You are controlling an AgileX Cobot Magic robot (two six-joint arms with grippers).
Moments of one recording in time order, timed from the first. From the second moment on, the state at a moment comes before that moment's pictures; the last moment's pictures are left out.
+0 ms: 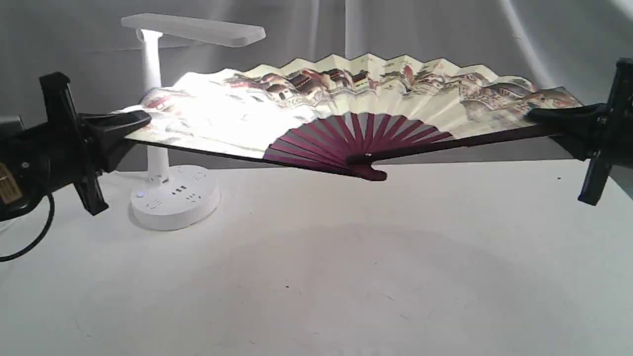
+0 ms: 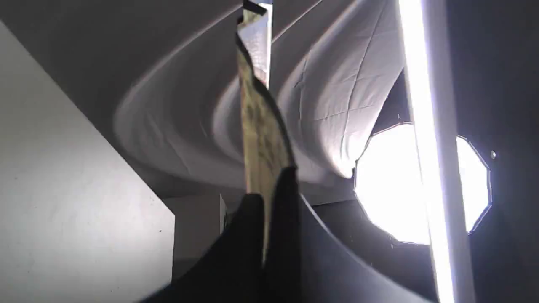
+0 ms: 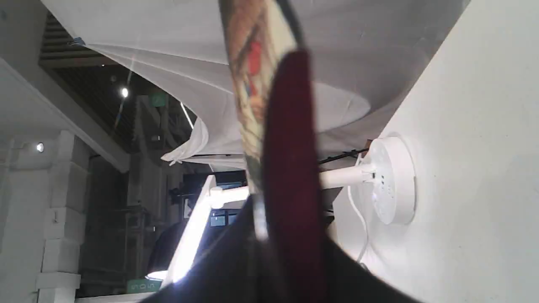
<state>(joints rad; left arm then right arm) 0.11 1.85 -0.97 0.95 -1.05 -2.12 -0.39 2.04 -1.27 1.76 1.25 -0.66</state>
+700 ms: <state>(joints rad) 0.13 1.80 -0.98 0.93 -0.96 -2.12 -0.39 2.04 -1.30 1.75 1.24 -0.63</state>
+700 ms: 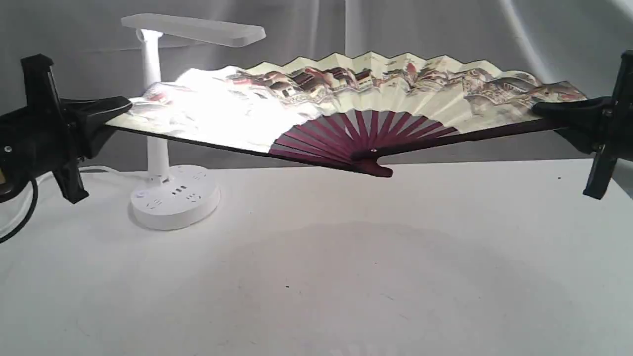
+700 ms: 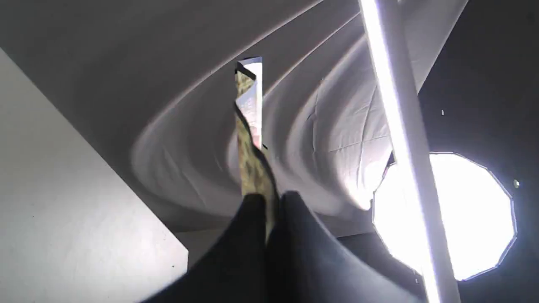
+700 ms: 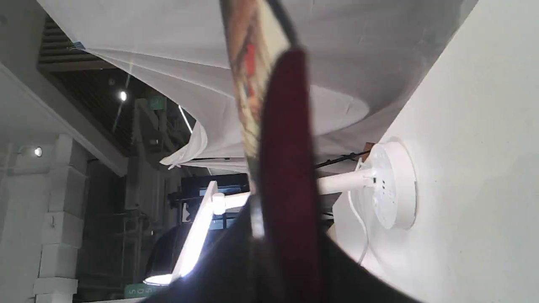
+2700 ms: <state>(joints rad) 0.13 1.80 -0.98 1.00 -0.97 -2.12 -0.40 1.98 -1.32 1.67 1.23 -0.67</state>
